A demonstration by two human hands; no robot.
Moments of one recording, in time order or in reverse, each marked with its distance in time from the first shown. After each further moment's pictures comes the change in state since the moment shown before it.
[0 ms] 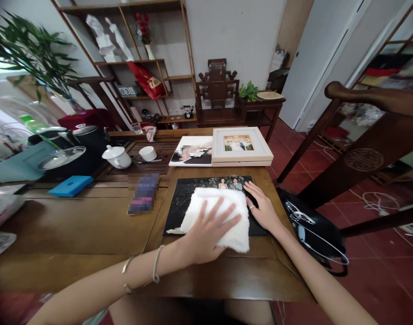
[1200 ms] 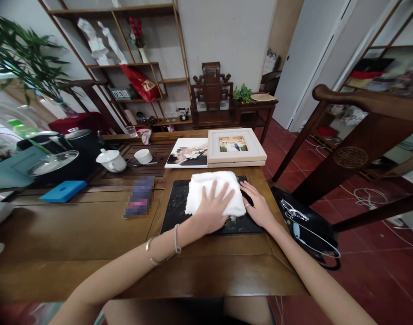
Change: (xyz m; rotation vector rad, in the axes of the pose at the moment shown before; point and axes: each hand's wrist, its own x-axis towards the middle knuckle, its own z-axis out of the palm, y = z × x) left_hand 0.058 -0.017 -0.007 0.191 -0.018 -0.180; right_hand 0.001 0.000 0.000 0.029 0.012 -0.017
